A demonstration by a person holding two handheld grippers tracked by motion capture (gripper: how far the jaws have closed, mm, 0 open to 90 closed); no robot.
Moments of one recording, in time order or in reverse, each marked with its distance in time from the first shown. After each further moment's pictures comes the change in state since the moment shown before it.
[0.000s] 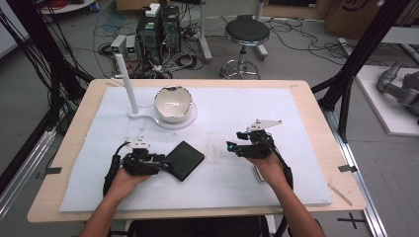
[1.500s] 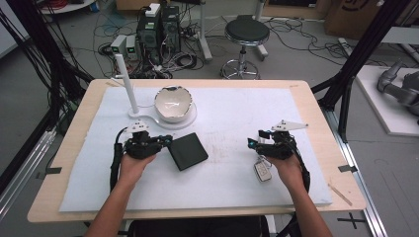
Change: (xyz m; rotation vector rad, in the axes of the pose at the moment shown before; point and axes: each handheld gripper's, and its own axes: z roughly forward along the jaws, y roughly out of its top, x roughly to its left) left arm 0.003 0.041 0.001 -0.193 0.064 -0.024; right arm -0.035 -0.026 -0.037 -0.064 -0.094 0.091
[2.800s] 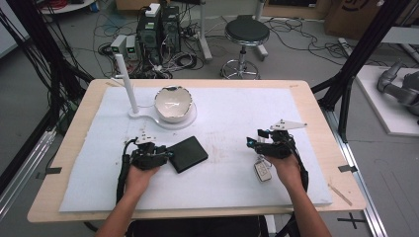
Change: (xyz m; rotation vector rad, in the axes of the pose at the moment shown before) left arm -0.013 -0.031 0.012 0.103 0.188 -0.057; right arm 0.002 0.003 0.003 -0.004 -0.009 0.003
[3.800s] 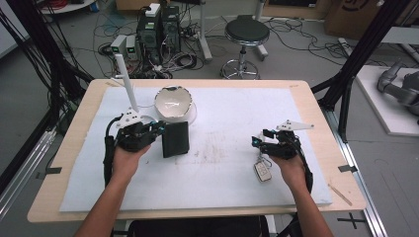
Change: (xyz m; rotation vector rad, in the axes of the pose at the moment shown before) left arm -0.013 0.073 -0.058 -0.226 -0.037 0.187; right arm -0.008 -0.004 -0.010 -0.020 -0.025 0.029
